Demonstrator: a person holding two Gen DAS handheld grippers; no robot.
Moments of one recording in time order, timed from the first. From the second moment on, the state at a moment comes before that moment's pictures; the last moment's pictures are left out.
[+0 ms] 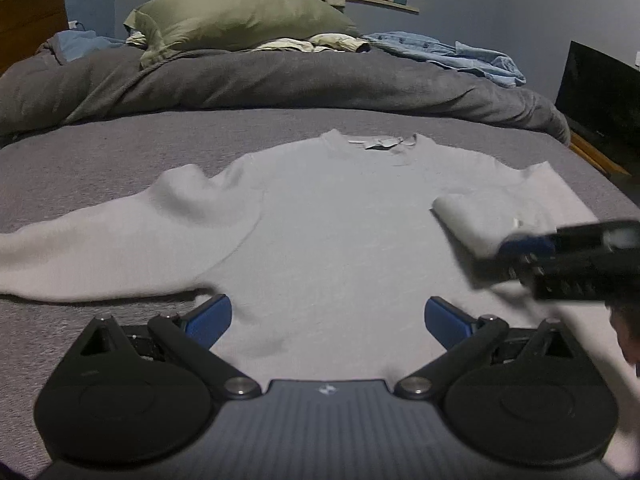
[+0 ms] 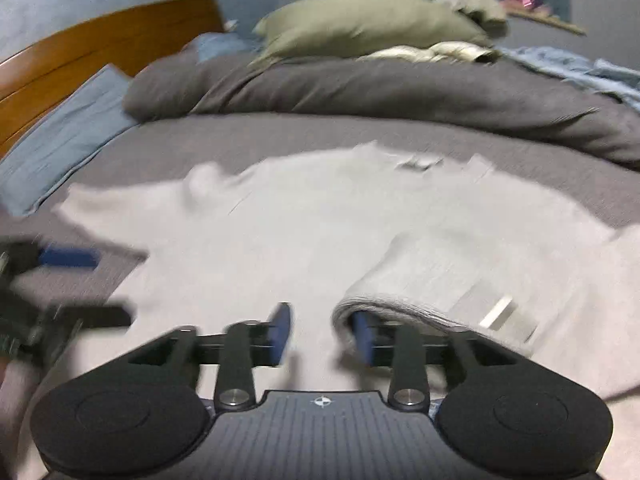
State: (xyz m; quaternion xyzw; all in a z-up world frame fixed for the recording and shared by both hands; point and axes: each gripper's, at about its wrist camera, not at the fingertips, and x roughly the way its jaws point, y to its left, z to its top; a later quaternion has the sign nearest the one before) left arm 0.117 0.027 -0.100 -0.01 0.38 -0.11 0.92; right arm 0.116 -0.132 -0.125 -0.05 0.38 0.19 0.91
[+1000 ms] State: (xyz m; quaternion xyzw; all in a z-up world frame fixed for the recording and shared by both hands) left arm 0.159 -0.029 -0.143 -0.13 0.34 -0.07 0.93; right arm 0.031 -0.299 -0.117 0.08 0.39 0.04 0.92
